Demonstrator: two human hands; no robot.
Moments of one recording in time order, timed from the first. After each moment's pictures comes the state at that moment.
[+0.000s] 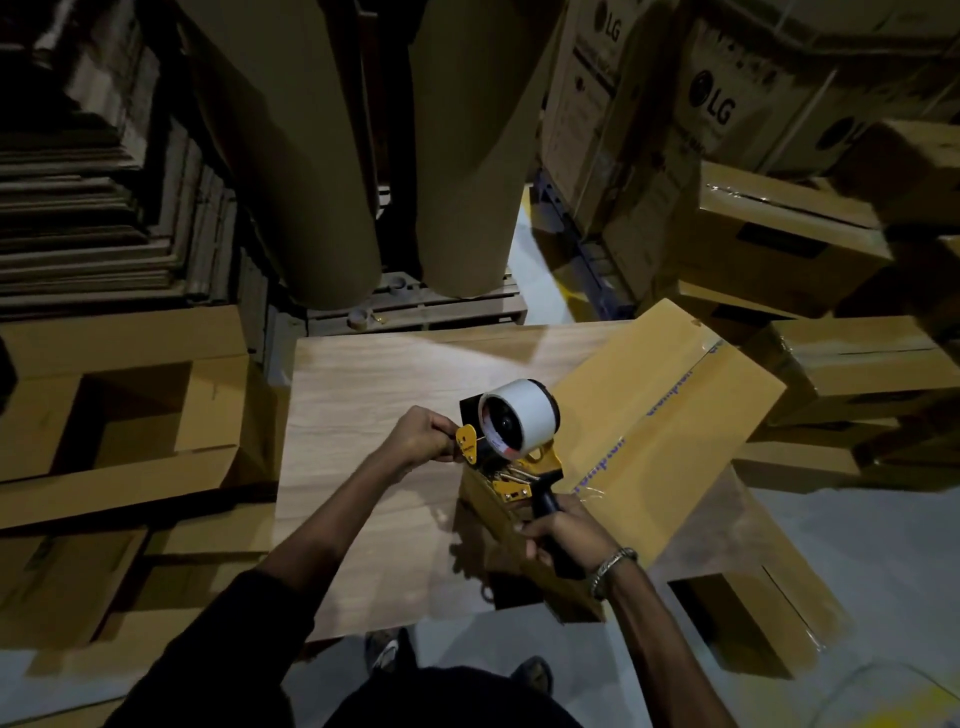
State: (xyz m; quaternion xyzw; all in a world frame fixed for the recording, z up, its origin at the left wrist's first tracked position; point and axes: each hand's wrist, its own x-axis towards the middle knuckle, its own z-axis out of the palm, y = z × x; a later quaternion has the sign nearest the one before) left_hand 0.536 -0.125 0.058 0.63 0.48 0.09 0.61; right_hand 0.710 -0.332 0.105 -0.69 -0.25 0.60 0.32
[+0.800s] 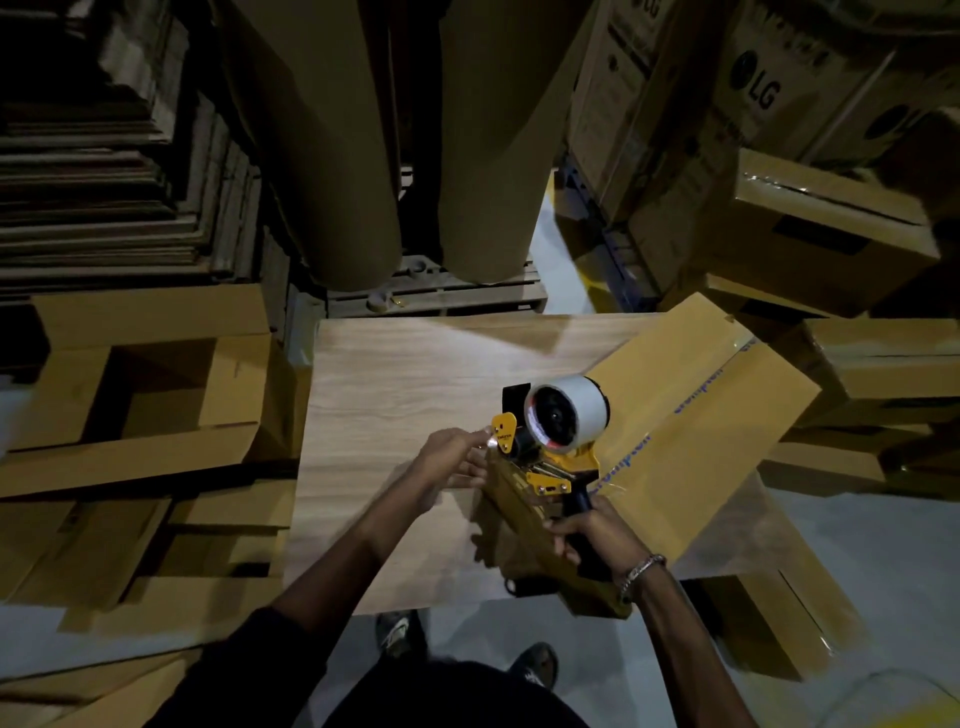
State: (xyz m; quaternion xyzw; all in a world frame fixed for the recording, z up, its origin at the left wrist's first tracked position) left_hand 0.533 -0.171 0.047 0.41 0.53 0.15 0.73; right_hand 0.716 -0.340 0.095 -0.67 -0.24 0.61 0.36
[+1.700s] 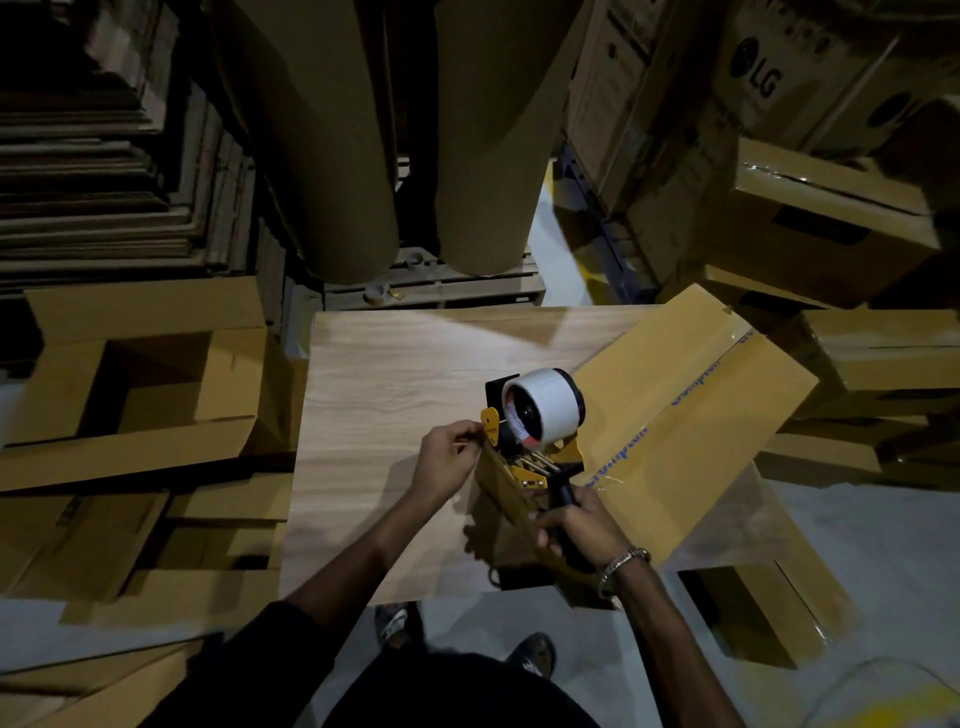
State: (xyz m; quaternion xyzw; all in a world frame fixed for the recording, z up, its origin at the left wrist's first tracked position) left_hand 0.539 -0.181 0.010 0.65 0.49 0.26 0.52; right_hand 0.701 -0.334 0.091 -0.71 -0.23 0.58 0.34
